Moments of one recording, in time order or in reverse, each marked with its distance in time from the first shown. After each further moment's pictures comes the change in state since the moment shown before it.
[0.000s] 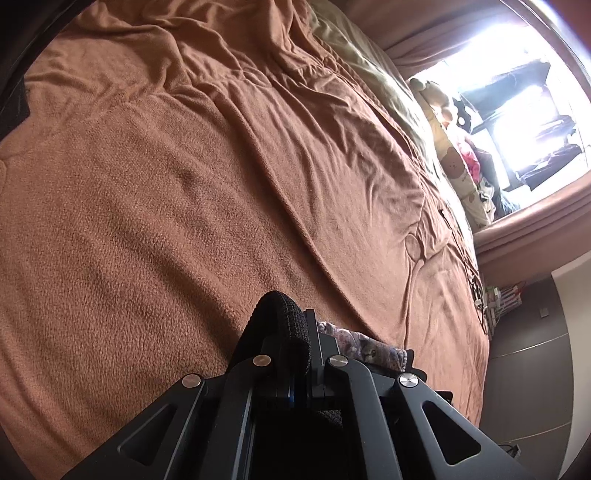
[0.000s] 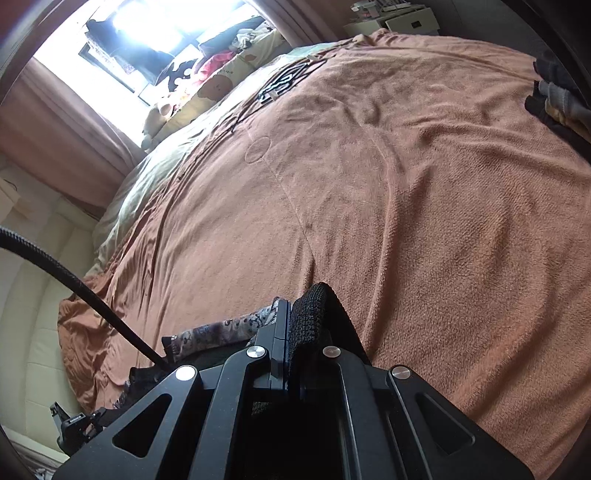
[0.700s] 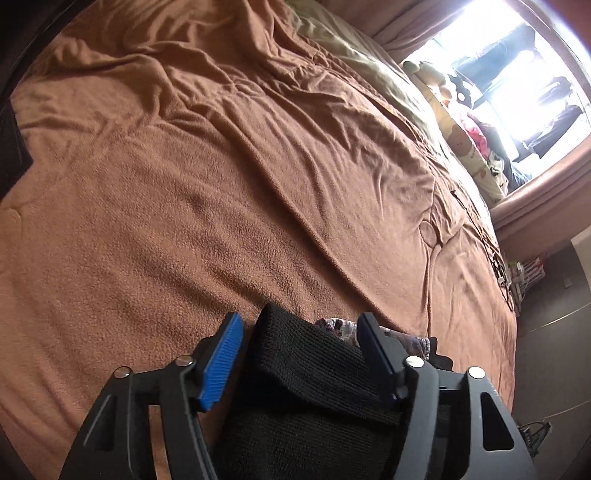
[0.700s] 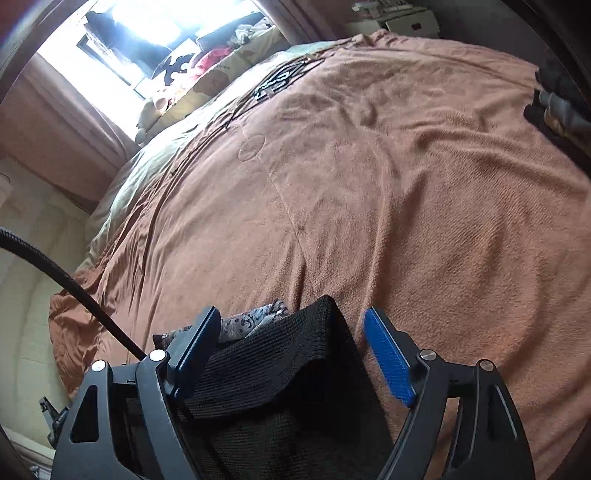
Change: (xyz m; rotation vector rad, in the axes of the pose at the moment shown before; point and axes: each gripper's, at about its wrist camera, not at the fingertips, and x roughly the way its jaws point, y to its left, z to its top) left arm -0.019 -0.016 0.003 0.142 0.002 0.102; right arm -0.031 0.009 0.006 -0.079 -0.019 -0.066
